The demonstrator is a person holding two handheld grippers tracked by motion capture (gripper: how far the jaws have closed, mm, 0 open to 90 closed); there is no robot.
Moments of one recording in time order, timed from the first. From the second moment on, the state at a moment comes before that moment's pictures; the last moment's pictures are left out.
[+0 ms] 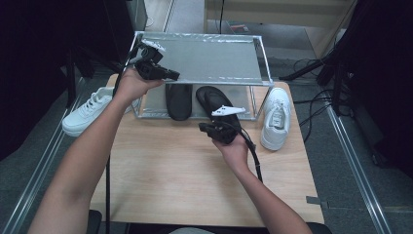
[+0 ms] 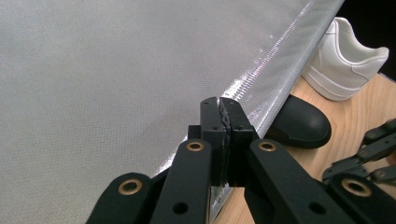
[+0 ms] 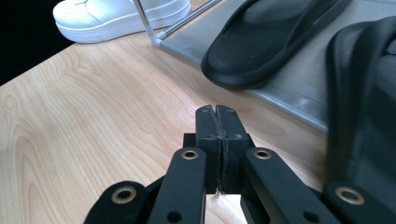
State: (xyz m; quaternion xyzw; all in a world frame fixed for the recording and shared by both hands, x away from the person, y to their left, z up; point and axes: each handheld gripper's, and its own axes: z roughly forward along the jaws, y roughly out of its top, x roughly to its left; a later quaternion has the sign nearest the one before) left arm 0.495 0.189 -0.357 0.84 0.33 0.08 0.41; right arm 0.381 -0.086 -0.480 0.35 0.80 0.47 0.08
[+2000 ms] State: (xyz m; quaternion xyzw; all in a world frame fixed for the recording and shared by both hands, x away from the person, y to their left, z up) left arm 0.494 0.189 -0.358 0.84 0.33 0.08 0.41; right arm 0.382 -0.168 -0.519 0.42 0.80 0.42 0.12
